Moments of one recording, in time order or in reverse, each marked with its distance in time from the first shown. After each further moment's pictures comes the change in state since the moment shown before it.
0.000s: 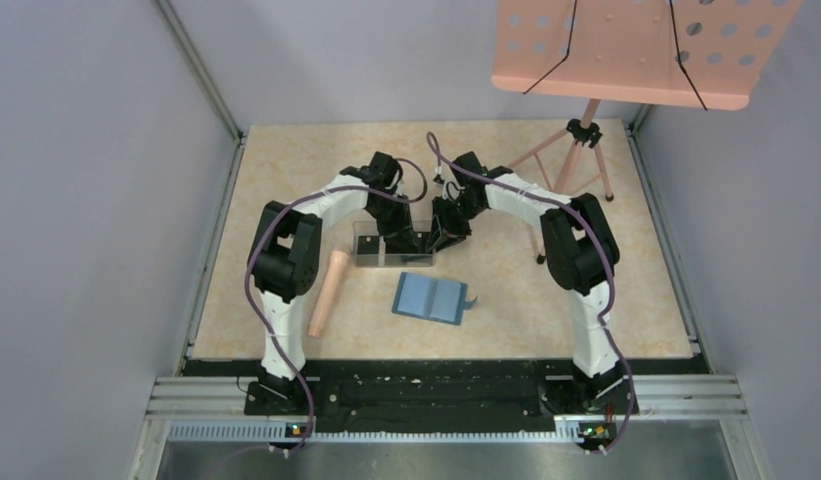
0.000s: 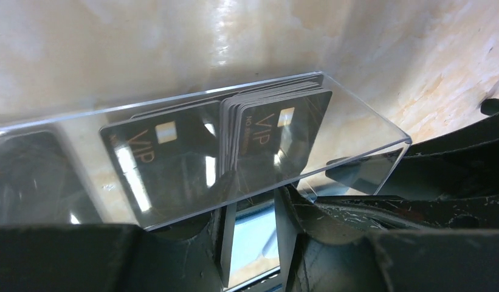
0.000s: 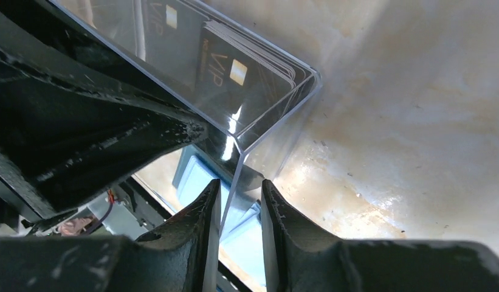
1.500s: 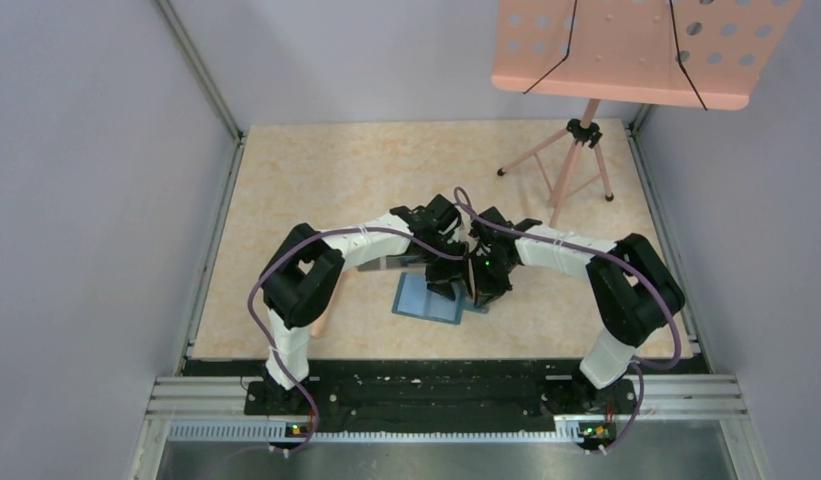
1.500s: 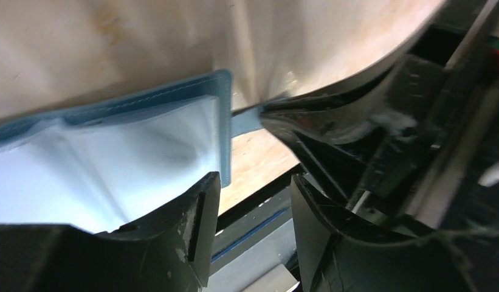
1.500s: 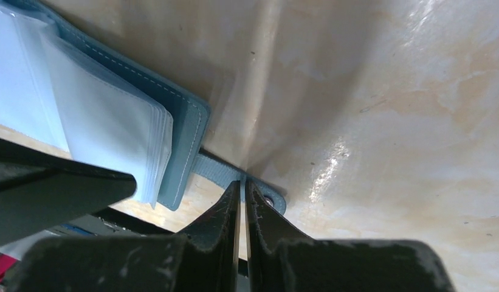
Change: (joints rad) left arm -0.379 -0.101 -0.158 0.097 0.117 -0.156; right arm 0.089 -0.451 -0.636 0.019 0.341 0.086
